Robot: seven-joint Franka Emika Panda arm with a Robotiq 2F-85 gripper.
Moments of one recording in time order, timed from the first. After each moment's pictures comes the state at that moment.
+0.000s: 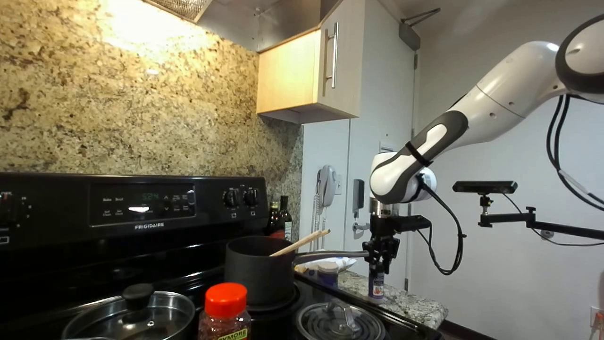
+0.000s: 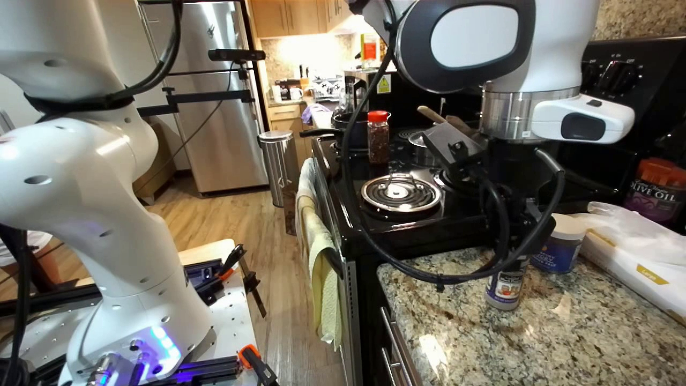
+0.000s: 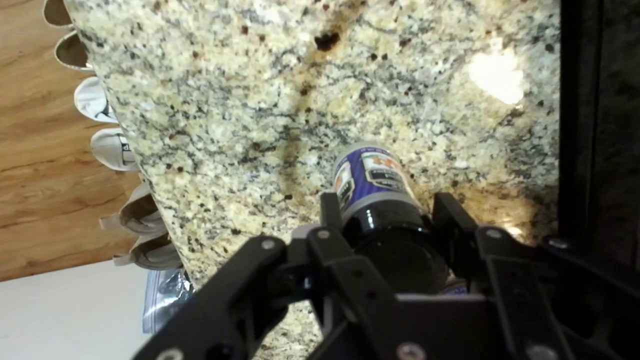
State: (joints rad) arm -0.24 0.11 -0.29 -2.21 0.03 2.36 -0.03
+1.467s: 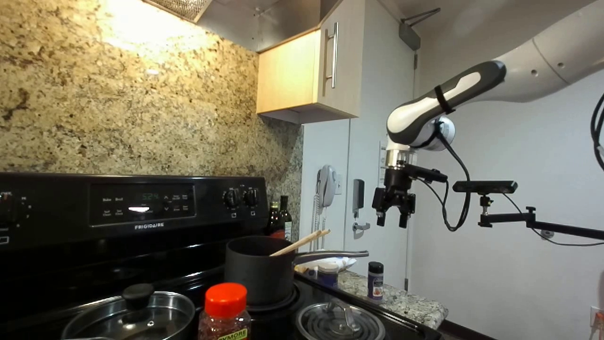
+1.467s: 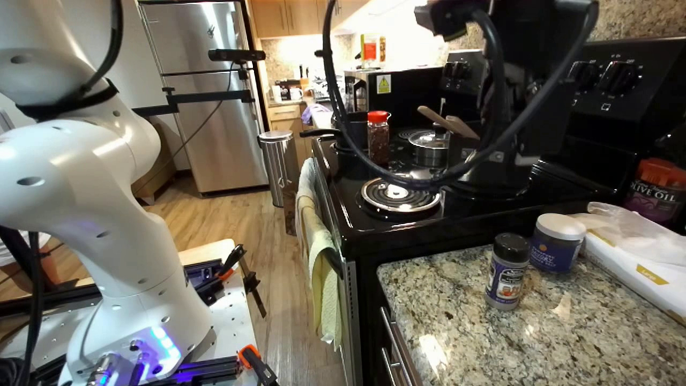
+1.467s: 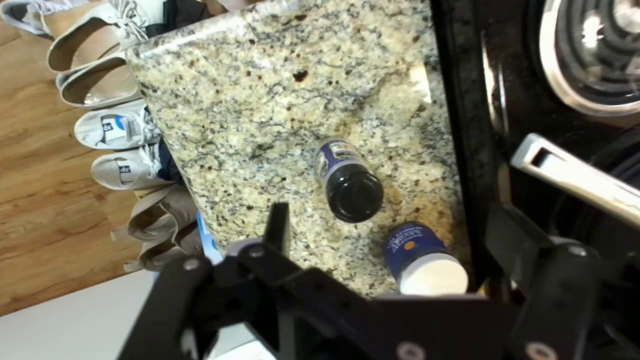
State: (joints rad) arm -0.28 -0.12 -0.31 -2.09 0.09 1.99 -0.03
